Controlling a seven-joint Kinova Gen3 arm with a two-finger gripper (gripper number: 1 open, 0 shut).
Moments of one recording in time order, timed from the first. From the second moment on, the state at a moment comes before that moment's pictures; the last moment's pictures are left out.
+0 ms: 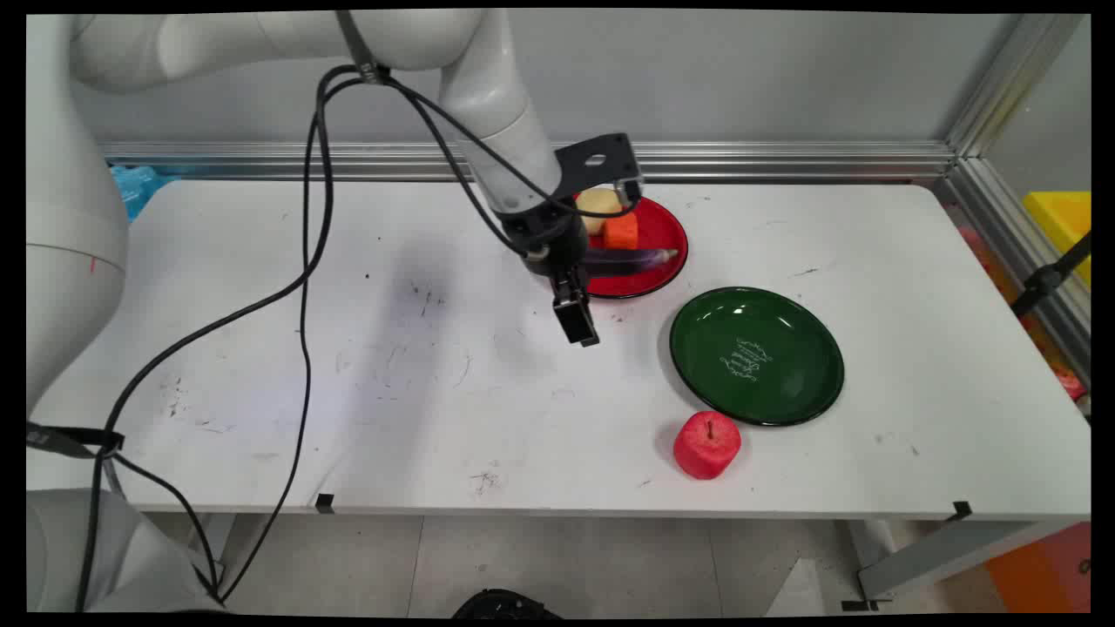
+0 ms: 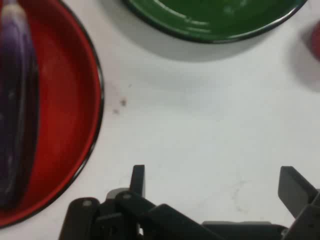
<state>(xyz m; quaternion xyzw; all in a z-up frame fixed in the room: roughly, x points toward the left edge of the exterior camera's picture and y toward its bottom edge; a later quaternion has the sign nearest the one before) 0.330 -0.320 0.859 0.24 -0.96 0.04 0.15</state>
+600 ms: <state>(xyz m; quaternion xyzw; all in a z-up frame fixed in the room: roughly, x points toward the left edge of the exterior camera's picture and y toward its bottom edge) 0.355 -0.374 0.848 0.26 -0.95 0.09 0.14</state>
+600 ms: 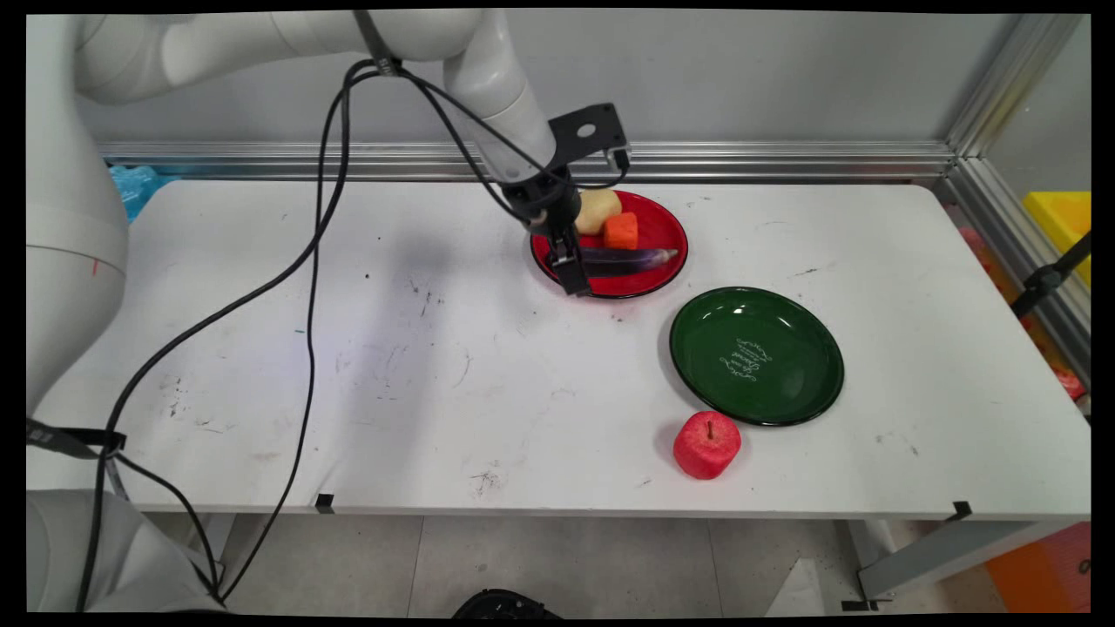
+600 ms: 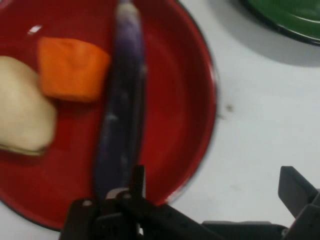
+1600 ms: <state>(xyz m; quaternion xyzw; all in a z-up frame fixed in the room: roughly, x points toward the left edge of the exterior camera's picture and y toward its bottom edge) 0.372 -0.442 0.796 0.28 -0.94 0.09 0.16</state>
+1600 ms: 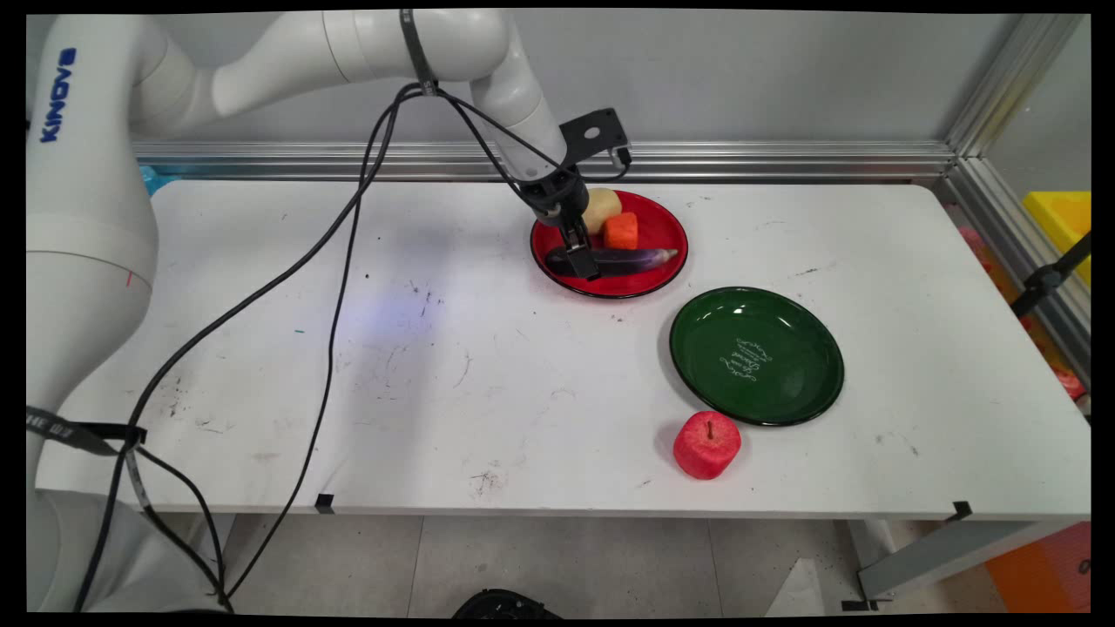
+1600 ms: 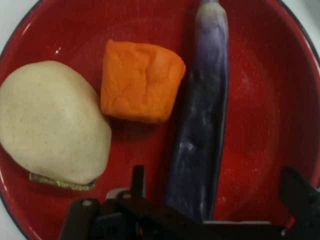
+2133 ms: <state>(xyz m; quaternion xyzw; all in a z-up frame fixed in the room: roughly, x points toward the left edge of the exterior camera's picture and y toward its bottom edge) 0.370 -0.453 0.779 0.27 -0.95 0.10 0.16</state>
